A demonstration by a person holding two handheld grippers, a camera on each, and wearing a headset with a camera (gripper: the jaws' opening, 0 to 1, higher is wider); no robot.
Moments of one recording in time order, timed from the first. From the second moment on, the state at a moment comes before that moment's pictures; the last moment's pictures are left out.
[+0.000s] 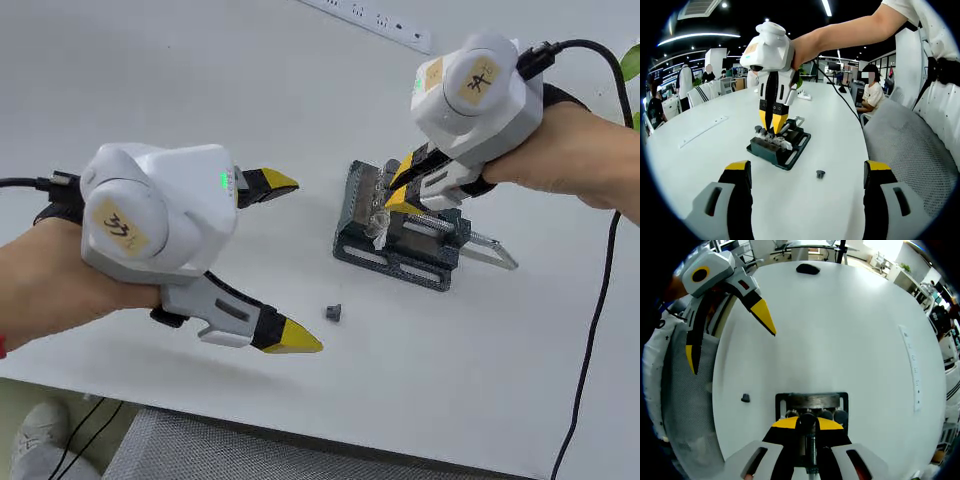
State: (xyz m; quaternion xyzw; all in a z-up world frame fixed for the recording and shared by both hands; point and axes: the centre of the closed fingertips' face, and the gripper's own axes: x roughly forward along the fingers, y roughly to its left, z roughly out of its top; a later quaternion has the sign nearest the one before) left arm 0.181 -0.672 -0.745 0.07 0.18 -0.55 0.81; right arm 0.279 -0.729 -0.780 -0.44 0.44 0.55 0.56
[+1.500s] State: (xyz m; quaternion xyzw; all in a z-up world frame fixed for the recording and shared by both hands) left arm 0.181 -0.671 -0.750 0.07 0.18 -0.55 0.81; right arm 0.280 -0.730 -0.779 -0.44 0.43 0.56 0.56
